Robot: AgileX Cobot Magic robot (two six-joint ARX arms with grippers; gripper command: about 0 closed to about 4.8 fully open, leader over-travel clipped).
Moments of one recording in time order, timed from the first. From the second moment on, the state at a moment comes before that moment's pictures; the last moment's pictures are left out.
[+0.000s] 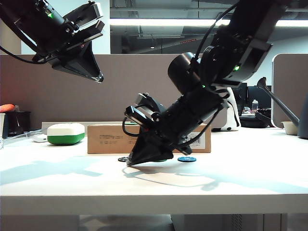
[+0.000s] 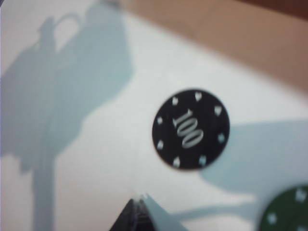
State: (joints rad) left arm -0.39 1.36 0.94 -0.13 0.21 0.04; right arm 0.60 2.02 1.16 0.12 -0.49 0.23
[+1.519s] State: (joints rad) left arm -0.39 1.36 0.94 -0.13 0.21 0.04; right arm 0.60 2.13 1.30 0.18 -0.28 0.16
